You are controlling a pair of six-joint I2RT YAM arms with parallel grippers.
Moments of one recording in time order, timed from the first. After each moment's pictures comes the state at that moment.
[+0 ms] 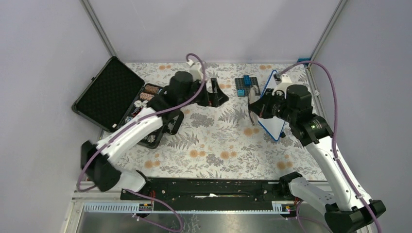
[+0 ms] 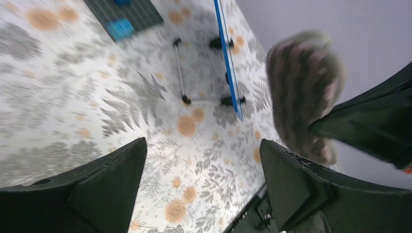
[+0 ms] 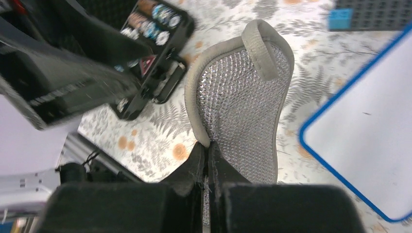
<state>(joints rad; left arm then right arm) -0.71 1.47 1.32 -0.25 0.26 -0.57 0.32 0.94 1.09 -0.59 -0.28 0.44</state>
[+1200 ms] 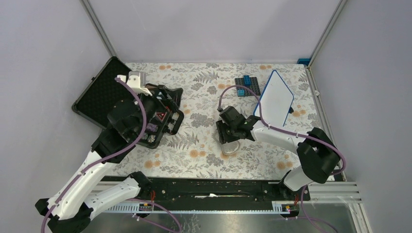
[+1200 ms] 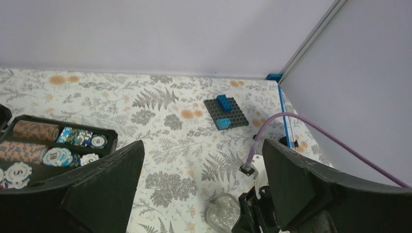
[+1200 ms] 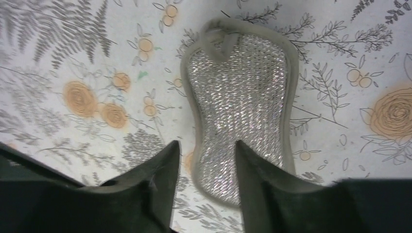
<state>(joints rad) -0.71 0.80 1.10 -0.31 -0.35 -0.36 0.81 1.54 0.93 -0.44 0.05 0.47</state>
